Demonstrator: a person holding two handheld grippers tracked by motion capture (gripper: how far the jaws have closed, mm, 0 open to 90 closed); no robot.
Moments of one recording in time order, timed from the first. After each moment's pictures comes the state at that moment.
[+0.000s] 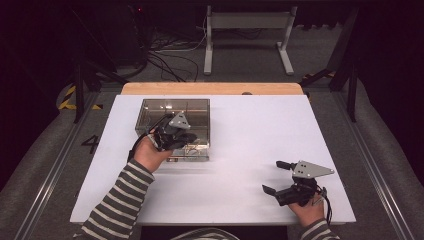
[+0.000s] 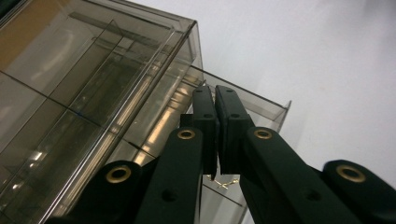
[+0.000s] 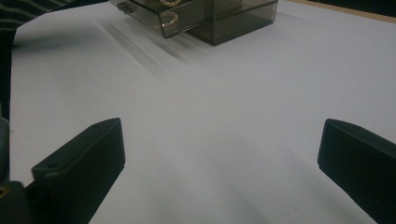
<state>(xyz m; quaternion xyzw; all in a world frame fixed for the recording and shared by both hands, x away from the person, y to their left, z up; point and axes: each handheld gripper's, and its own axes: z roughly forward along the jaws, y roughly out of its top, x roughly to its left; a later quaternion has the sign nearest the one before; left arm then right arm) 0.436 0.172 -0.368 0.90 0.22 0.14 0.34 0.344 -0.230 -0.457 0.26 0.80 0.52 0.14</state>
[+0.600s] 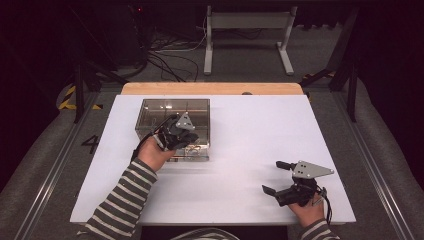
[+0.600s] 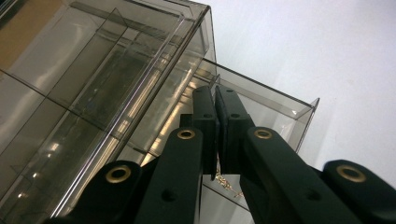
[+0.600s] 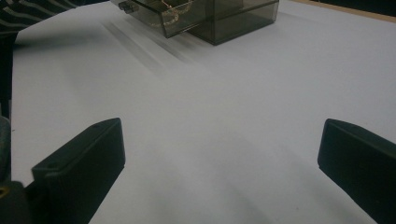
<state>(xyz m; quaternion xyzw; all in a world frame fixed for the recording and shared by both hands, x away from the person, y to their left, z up) 0.440 0.162 -0.376 0.91 0.22 0.16 0.31 0.343 -0.229 -0.457 0.26 0.80 0.52 0.14</state>
